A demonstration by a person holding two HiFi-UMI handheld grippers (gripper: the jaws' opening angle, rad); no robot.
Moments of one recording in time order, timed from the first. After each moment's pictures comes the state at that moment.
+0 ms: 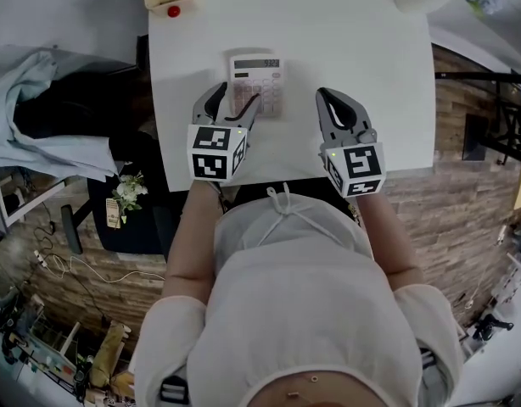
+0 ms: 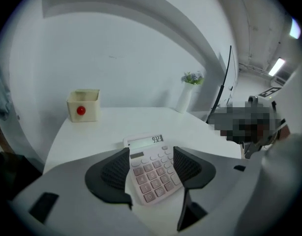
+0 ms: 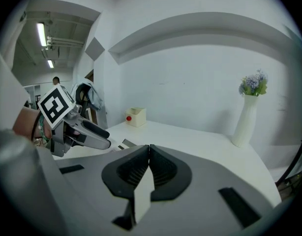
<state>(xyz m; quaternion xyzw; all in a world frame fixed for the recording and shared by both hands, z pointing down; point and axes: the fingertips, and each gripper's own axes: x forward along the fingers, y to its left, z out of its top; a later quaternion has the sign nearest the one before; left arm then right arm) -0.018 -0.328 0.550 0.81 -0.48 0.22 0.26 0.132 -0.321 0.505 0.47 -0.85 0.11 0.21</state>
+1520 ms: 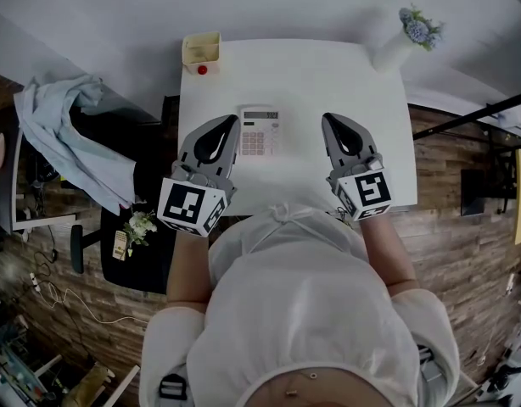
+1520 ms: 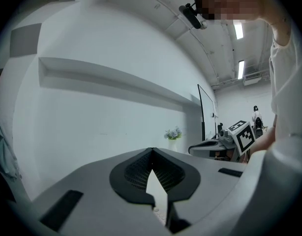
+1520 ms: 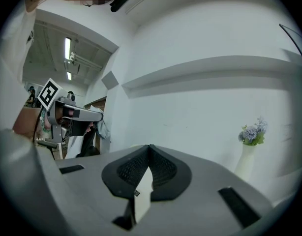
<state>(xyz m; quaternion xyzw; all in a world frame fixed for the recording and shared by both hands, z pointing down) -0.018 -0.281 0.297 0.88 -0.48 0.02 0.01 0.149 -0.304 0.348 0.45 -0.89 -0.02 0.07</state>
